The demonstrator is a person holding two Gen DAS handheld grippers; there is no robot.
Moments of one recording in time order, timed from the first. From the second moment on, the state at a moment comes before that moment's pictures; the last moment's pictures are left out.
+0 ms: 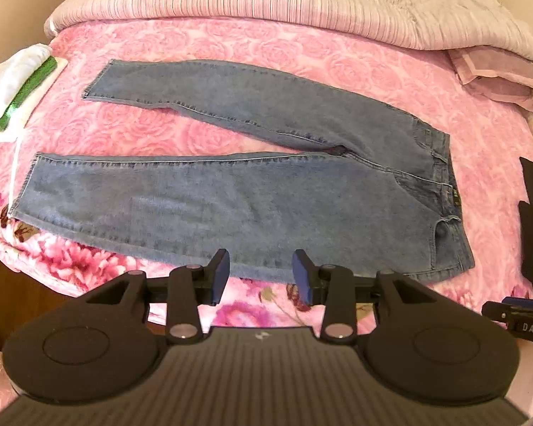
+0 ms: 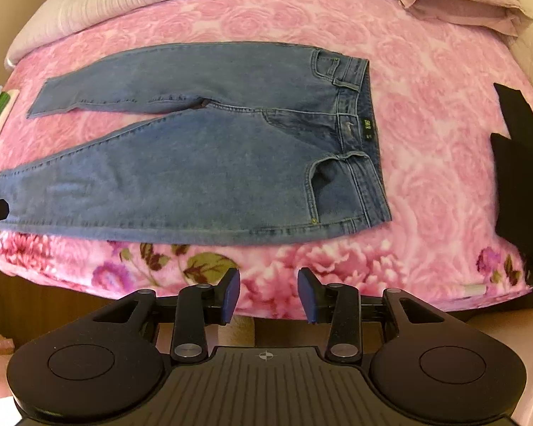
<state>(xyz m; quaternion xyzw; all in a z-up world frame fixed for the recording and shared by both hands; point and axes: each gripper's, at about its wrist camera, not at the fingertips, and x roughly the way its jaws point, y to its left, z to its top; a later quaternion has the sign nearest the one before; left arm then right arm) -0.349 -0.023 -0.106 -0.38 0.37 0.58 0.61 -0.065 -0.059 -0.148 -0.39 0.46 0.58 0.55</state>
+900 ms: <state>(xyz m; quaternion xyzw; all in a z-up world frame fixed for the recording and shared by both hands) -0.337 -0.197 -0.081 -0.37 0.32 0.64 0.60 -0.022 -0.176 -0.107 -0.36 0.42 0.63 0.55</state>
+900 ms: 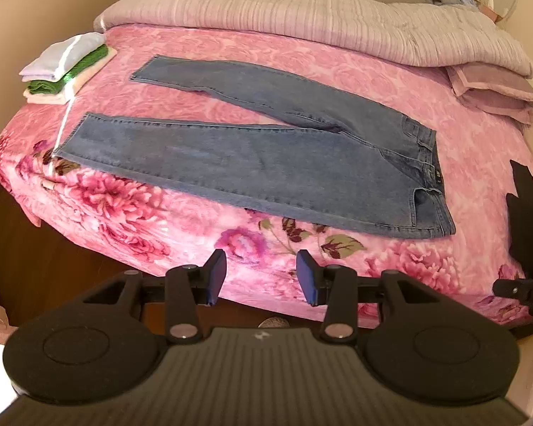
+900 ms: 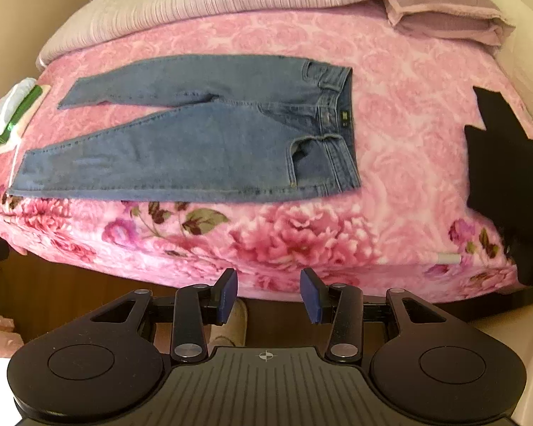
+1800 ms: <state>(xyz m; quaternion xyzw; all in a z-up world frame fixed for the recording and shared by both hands) -0.451 0.071 -0.107 -0.36 0.36 0.57 0.65 -0.048 -0.003 -0.138 -0.23 0.55 0.50 0.63</state>
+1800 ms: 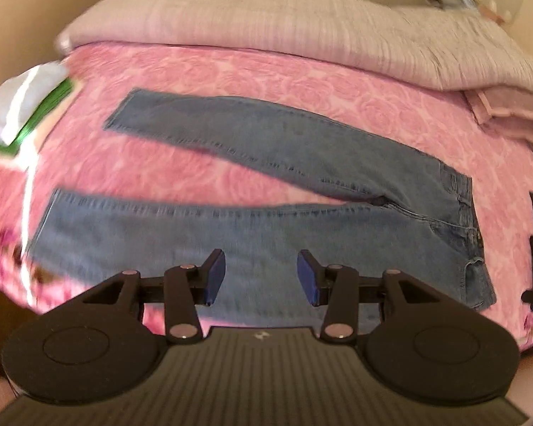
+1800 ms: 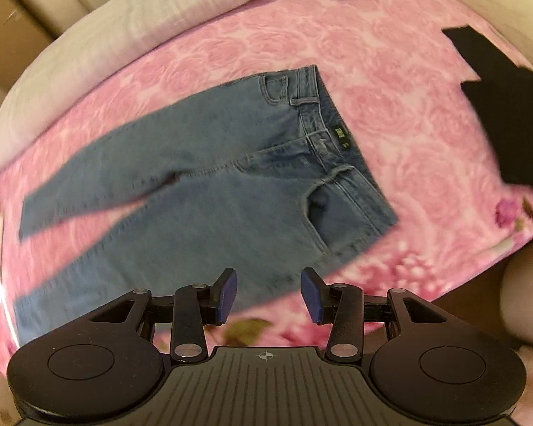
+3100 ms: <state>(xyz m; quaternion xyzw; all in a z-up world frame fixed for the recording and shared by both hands) -0.361 0.468 -0.338 -0.19 0.49 0.29 0.80 -0.019 0.365 -0.343 -0.45 0.32 0.70 0.44</state>
